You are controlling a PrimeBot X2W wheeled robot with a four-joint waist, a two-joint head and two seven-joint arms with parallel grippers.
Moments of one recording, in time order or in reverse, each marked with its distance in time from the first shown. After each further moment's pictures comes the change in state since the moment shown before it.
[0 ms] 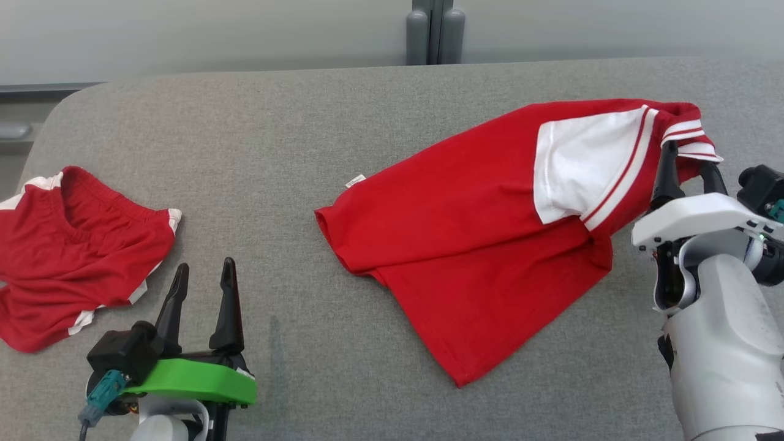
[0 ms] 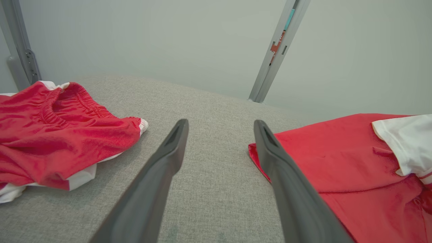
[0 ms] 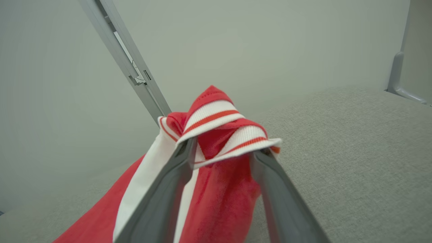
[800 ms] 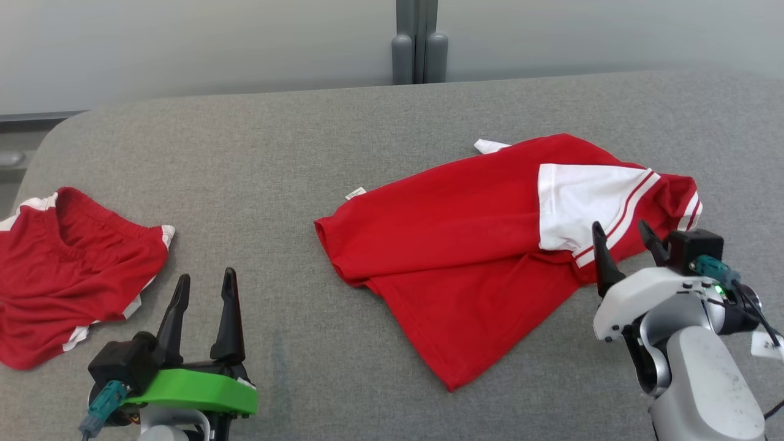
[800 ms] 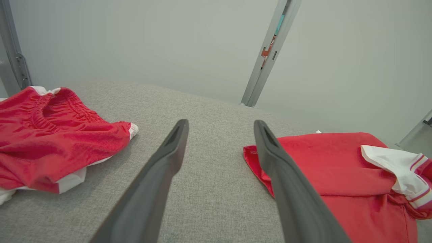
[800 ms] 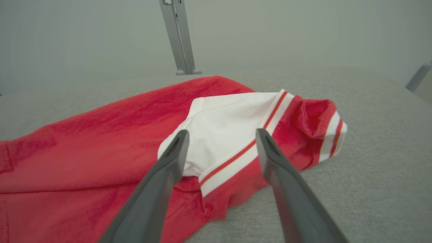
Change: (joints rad) left arm 0.030 -0.009 0.008 -0.006 0.000 -0.005 0.000; right arm 0.338 0.002 0.191 -0.343 -0.141 0.000 0.241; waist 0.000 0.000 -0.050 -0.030
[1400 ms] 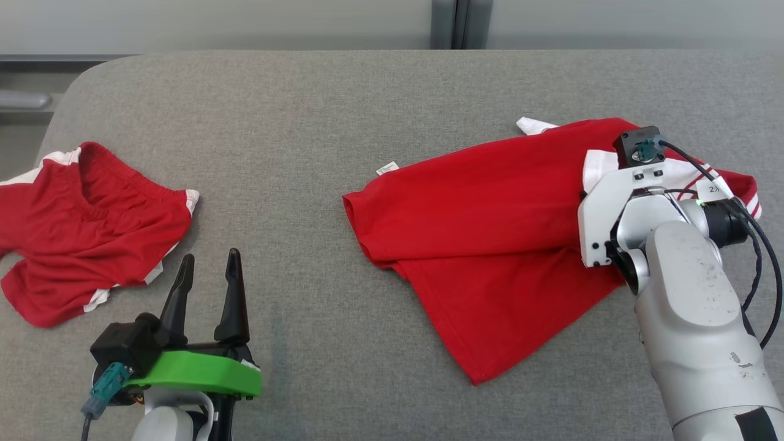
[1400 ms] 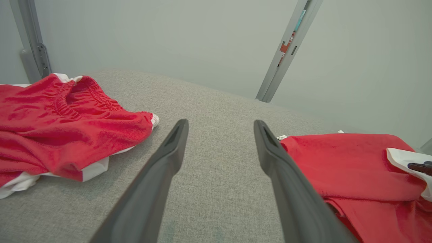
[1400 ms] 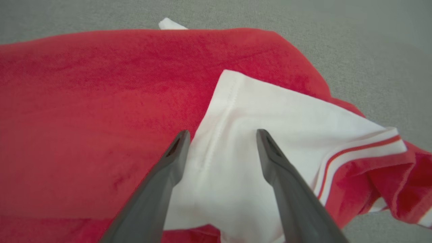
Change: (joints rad) left arm -0.049 -0.009 -0.006 0.007 0.001 -0.006 0.000; right arm -0.375 -0.001 0.003 0.275 -0.256 0.000 0.485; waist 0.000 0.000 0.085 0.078
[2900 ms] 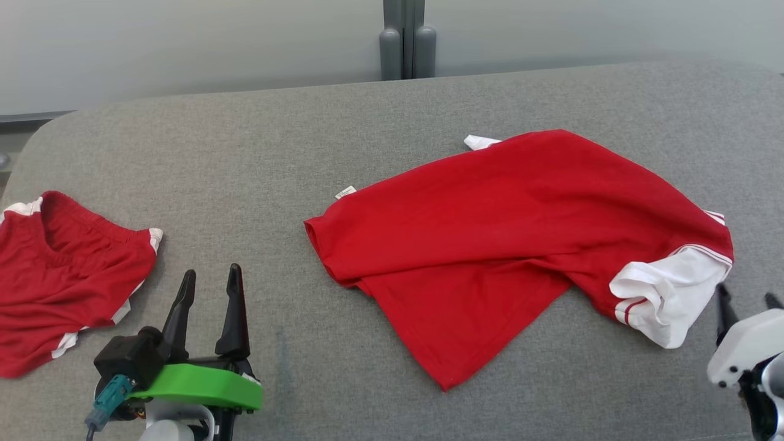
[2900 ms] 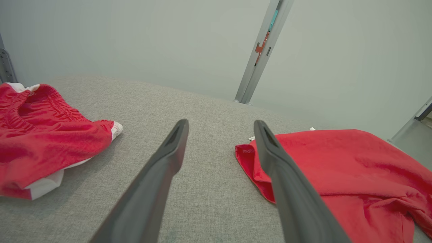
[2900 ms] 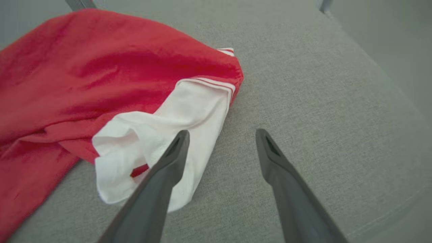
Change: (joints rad) left arm 0.029 -0.008 0.013 0.013 0.010 -0.009 0.000; right arm 0.598 0.001 -0.302 -0.602 0.273 0.000 -0.063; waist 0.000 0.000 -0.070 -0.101
